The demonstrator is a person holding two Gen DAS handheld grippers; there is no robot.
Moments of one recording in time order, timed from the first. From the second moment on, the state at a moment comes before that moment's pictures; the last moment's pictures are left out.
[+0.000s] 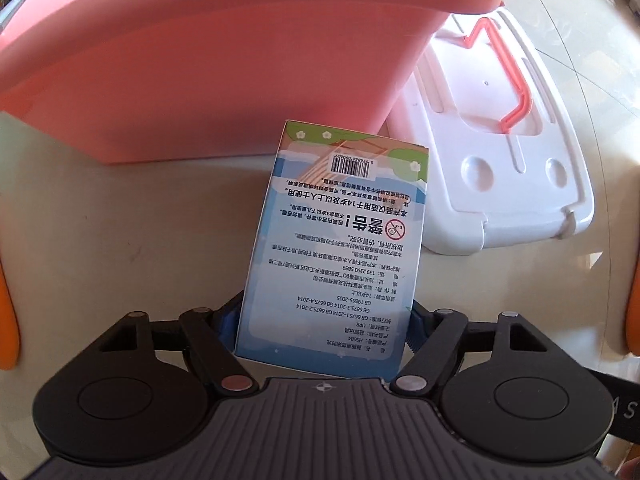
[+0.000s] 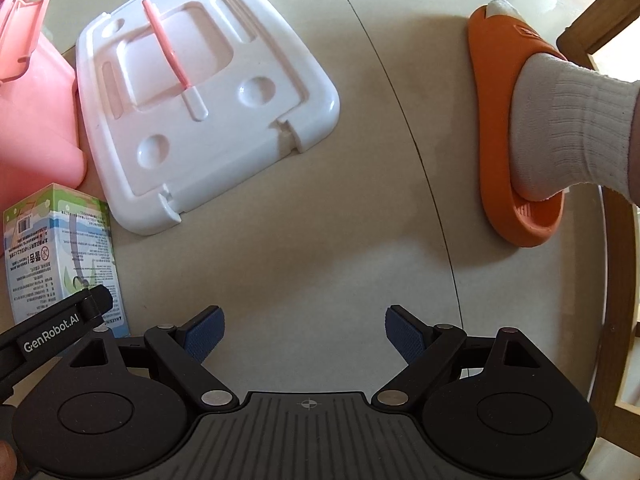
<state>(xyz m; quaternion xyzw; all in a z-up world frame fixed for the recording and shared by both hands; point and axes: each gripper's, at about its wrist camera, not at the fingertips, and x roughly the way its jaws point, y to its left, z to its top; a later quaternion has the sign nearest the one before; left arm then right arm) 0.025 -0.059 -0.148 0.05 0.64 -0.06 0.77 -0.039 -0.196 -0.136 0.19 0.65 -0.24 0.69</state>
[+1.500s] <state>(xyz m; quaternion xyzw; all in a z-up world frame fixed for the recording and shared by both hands) -0.044 -0.065 -0.037 0.13 0.57 -0.12 0.80 -0.080 -0.189 -0.090 0.23 0.64 -0.25 0.69</state>
